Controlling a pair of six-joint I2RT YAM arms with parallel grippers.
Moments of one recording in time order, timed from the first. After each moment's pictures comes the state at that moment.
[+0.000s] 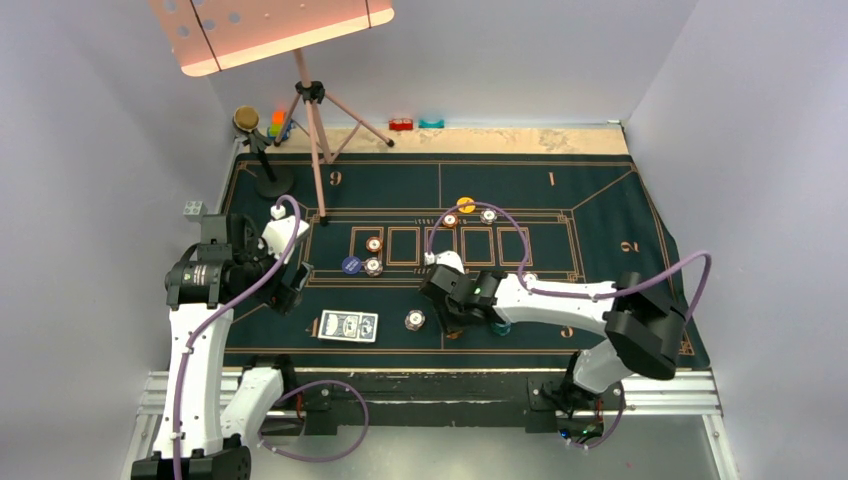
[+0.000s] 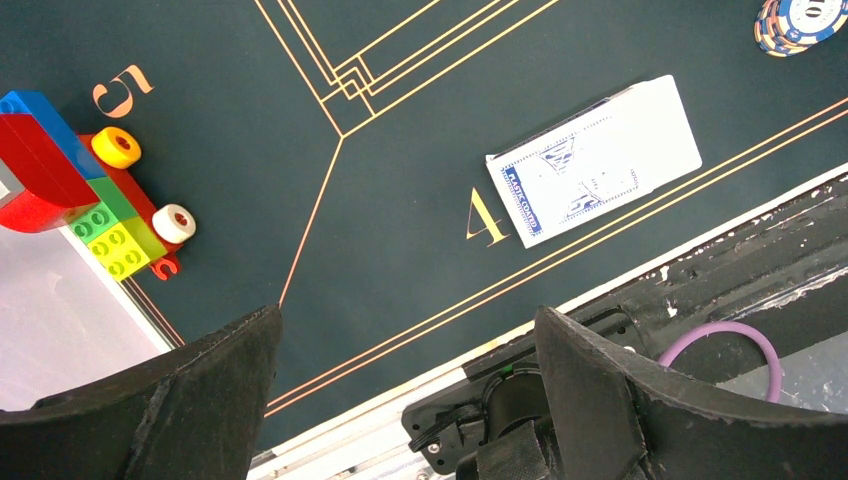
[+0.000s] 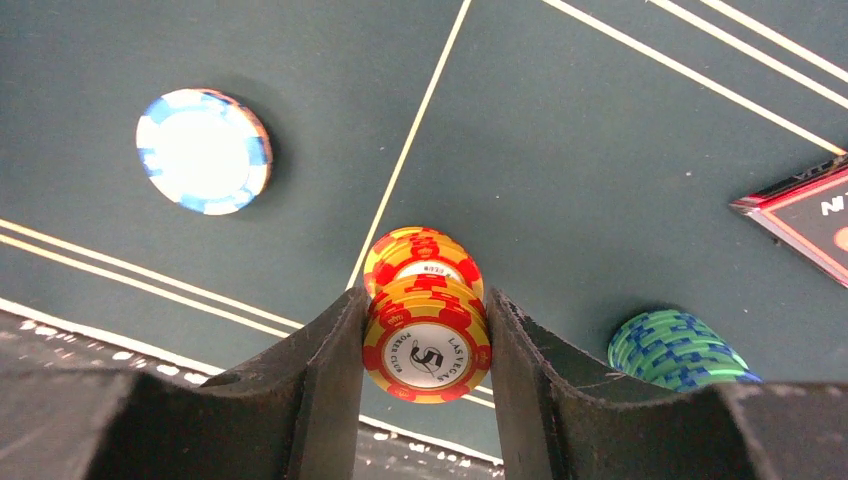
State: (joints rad) left arm 0.06 0.83 1.05 -1.25 0.25 0.53; right arm 1.10 1.52 0.89 -0.58 0.27 0.67
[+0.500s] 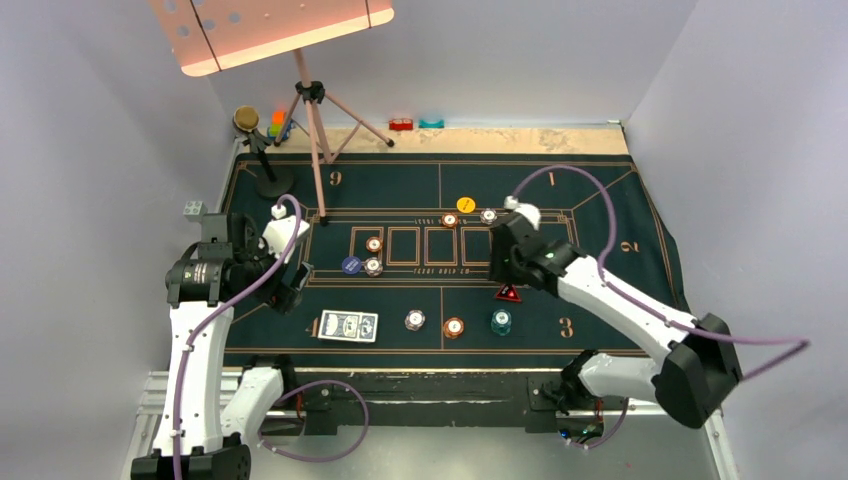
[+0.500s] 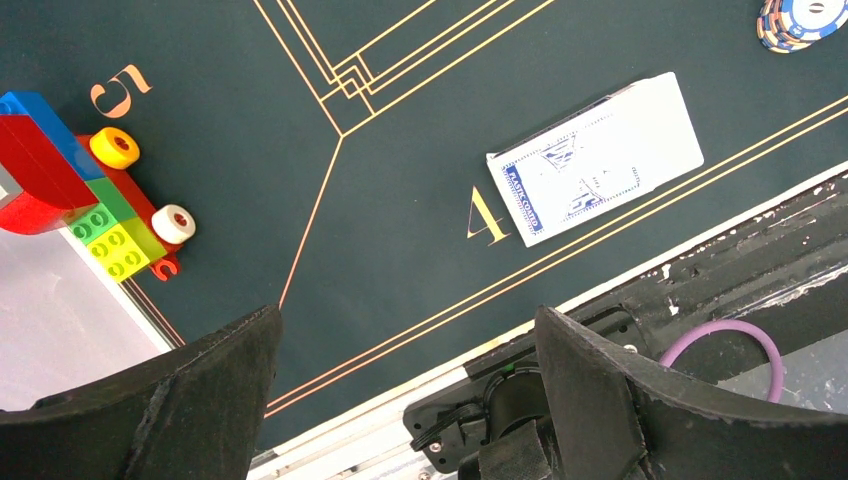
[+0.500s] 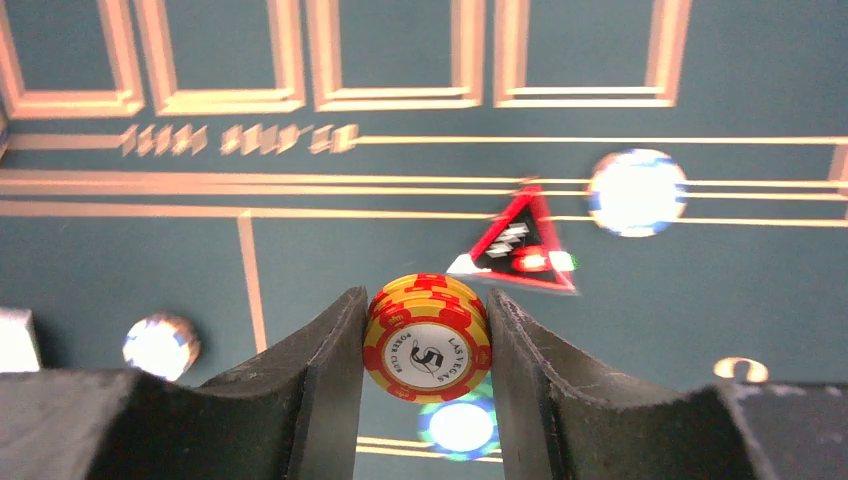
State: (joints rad) left arm 0.06 0.84 1.05 -1.25 0.25 0.54; right arm 0.76 1.25 0.90 -0.66 0.30 0.66
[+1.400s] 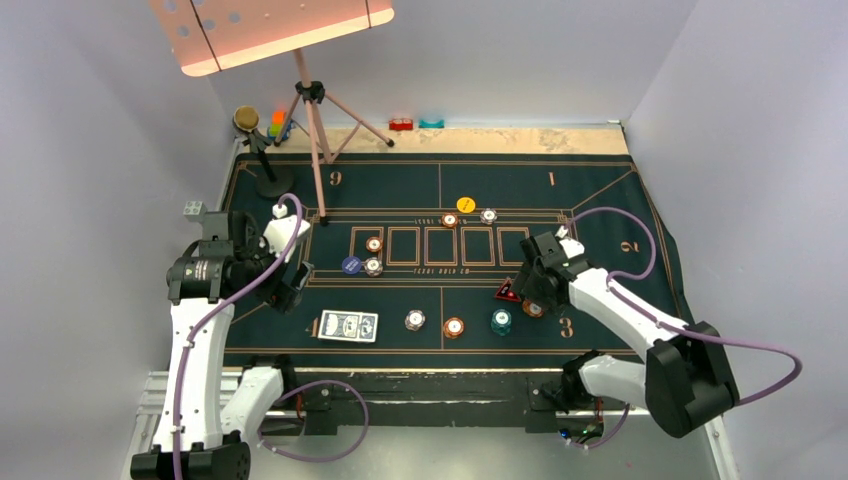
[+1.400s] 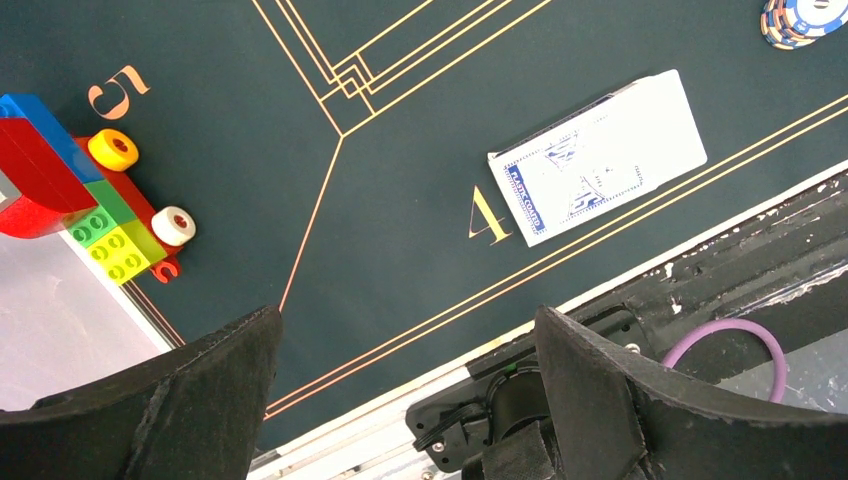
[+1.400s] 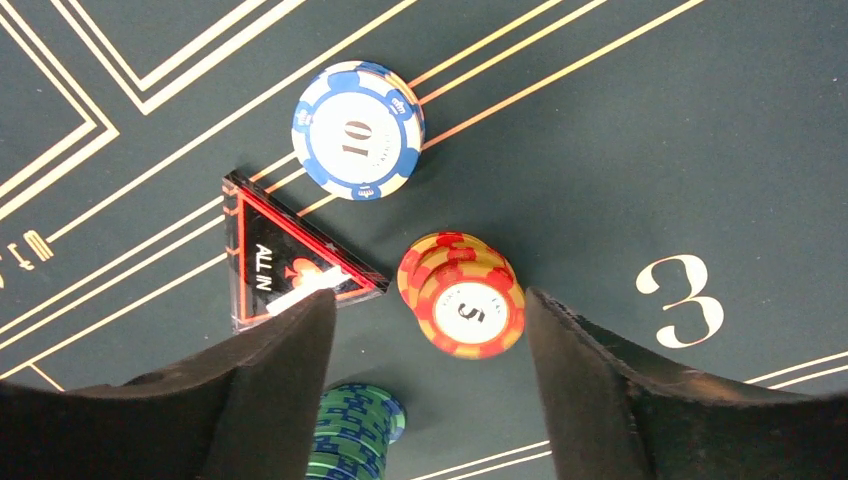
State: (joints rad) left arm 0.06 0.85 1.05 -1.25 0.25 0.55; right arm 0.42 1.17 0.63 -0.68 0.29 0.92
